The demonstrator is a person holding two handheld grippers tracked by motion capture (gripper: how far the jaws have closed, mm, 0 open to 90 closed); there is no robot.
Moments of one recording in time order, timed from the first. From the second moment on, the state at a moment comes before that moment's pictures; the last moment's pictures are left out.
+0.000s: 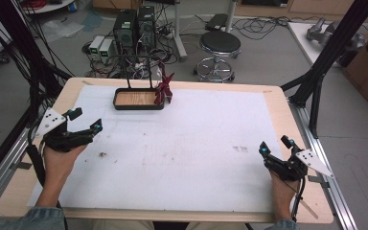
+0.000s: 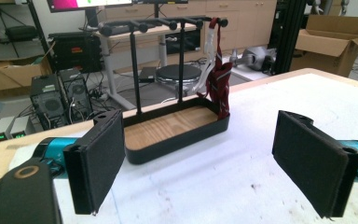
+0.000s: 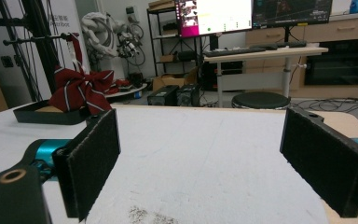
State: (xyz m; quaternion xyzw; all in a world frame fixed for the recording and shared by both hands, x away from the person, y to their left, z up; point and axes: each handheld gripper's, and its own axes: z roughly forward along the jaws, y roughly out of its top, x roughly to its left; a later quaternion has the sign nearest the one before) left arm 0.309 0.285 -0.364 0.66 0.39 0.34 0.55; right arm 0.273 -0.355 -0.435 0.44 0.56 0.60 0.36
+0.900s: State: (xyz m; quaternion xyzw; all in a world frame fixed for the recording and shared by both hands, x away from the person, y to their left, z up) left arm 0.279 0.287 -0.424 0.66 0.43 0.33 0.52; right arm 0.274 -0.354 -0.436 0.45 0.57 0.59 0.36
